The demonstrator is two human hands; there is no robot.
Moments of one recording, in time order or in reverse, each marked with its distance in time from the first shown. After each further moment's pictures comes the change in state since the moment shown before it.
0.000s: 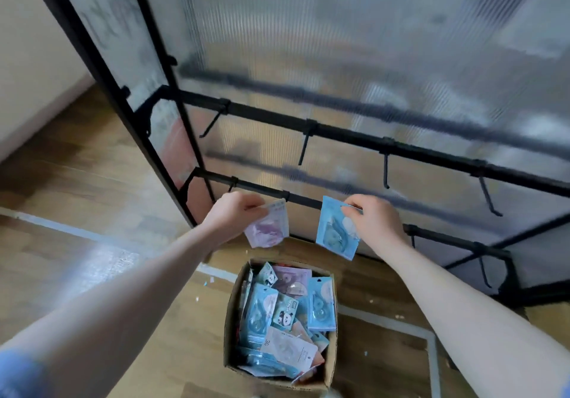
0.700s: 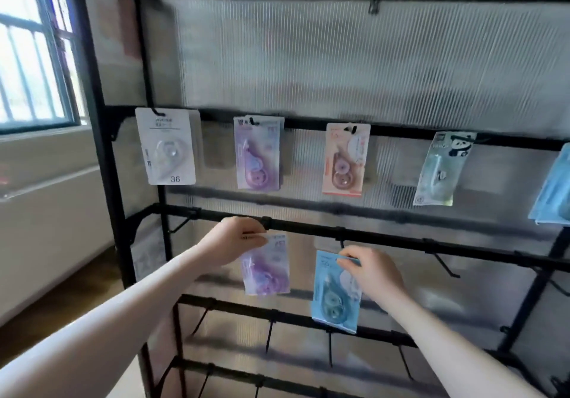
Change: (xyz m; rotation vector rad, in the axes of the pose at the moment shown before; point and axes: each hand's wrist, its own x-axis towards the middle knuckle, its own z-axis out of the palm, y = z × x) left_hand -0.046 0.258 -0.259 0.090 0.259 0.510; right_hand -0.060 -0.119 -0.308 0.041 0.368 -0.191
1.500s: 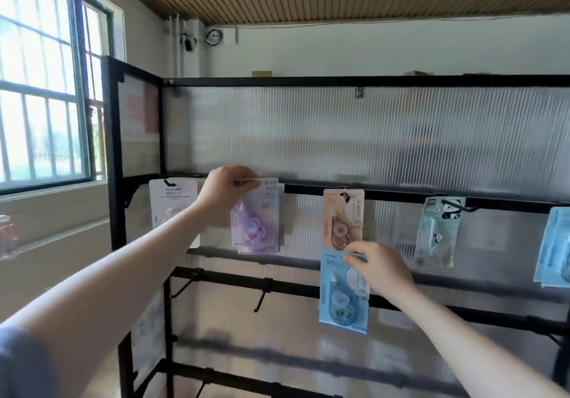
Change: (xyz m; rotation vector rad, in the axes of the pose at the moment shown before) left_hand 0.088 0.072 -0.141 0.045 0.572 0.191; right_hand 0.062 -0.042 -0.091 -0.027 0.180 -0.201
